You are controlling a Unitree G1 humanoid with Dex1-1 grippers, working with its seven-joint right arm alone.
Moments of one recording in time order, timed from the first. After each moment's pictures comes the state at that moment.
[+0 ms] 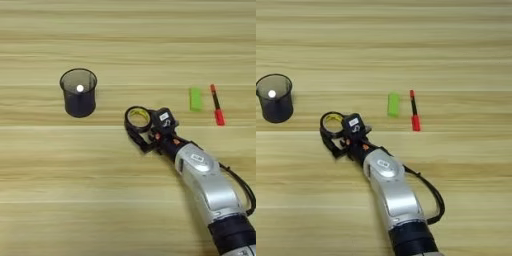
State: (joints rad) arm -0.08 -0.13 0.11 0.11 0.04 0.13 0.42
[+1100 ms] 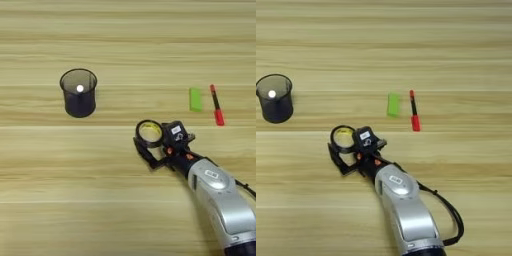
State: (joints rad) arm 0.06 -0.17 0.10 -0.06 0.04 0.26 0.40
